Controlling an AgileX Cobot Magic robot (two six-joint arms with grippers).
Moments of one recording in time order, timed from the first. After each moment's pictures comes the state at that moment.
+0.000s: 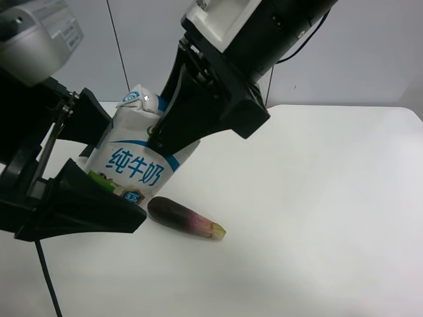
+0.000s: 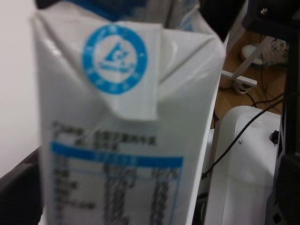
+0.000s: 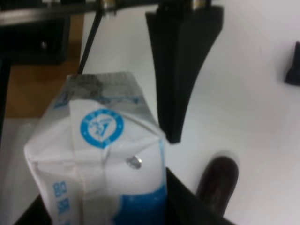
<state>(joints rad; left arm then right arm) -0.59 1.11 -0.86 -0.71 0.87 0.93 0.71 1.53 -1.39 0.74 1.14 -1.06</state>
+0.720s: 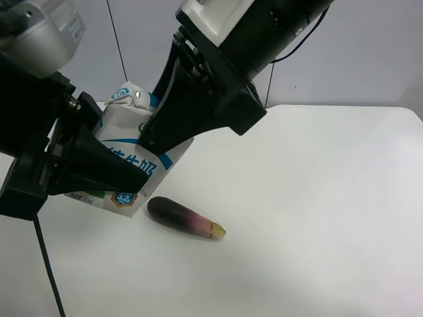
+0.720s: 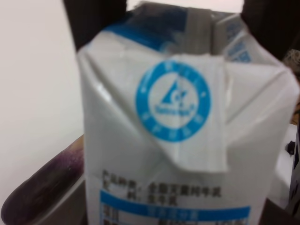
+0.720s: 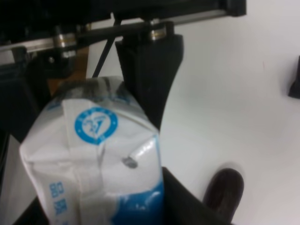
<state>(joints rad) -0.59 1.11 -0.86 -0.71 0.81 0.94 0.72 1.53 -1.39 0.77 1.14 -1.07</state>
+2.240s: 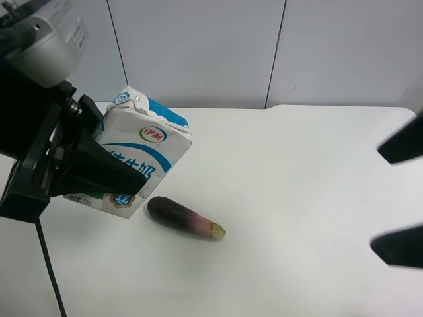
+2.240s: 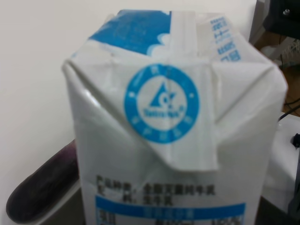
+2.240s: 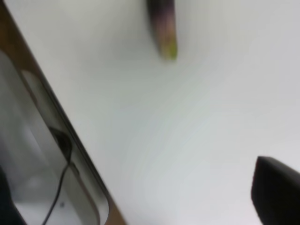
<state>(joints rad) -0.59 1.12 -0.86 -0.69 0.81 0.95 0.72 0.74 -0.85 0.21 1.22 -0.30</state>
